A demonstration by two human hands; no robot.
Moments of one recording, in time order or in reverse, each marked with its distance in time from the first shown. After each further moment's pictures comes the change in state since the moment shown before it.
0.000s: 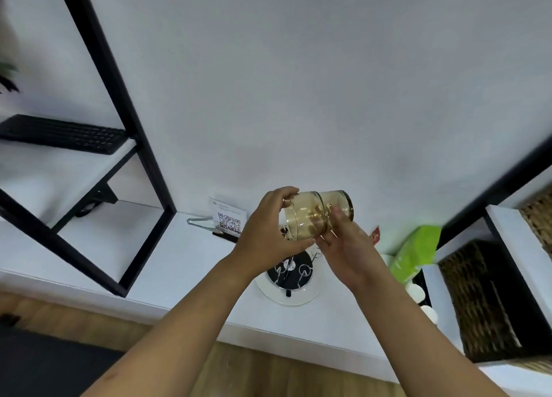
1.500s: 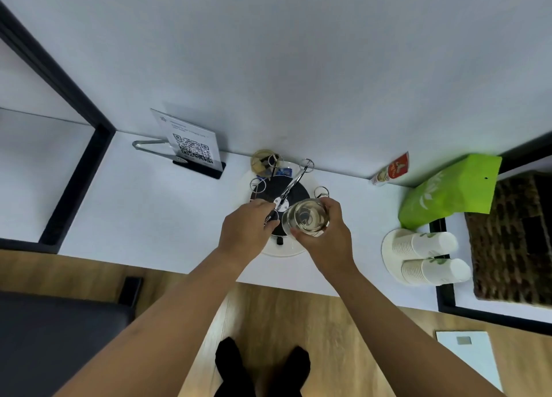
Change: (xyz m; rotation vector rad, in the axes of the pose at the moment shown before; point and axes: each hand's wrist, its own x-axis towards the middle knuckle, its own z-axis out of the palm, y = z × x) left_hand -0.024 -0.248 0.122 0.505 -0.314 -0.344; right_hand 0.088 0.189 -0.153 -1.155 0.323 -0.127
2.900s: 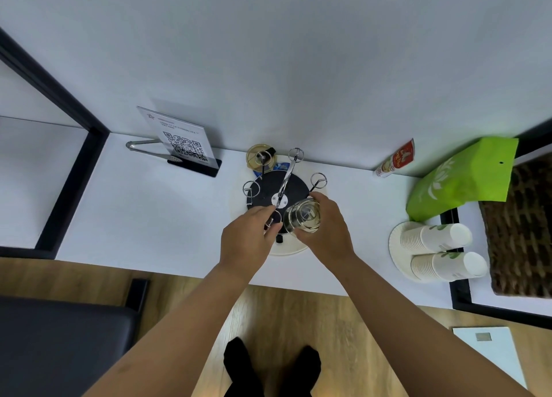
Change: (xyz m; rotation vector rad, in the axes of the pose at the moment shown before) left_hand -0.015 0.009 0.032 -0.055 0.145 -0.070; right_hand 0.028 0.048 0.009 -0.192 -0.146 0.005
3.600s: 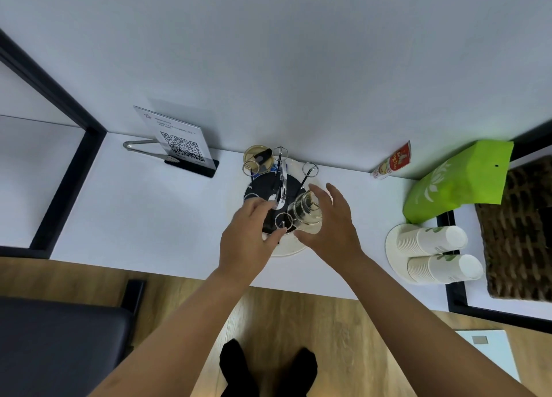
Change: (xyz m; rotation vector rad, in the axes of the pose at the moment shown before) left_hand -0.003 0.004 0.005 -0.042 0.037 0.027; right_hand 0.000 -0.007 -0.025 -0.154 -0.011 -0.070
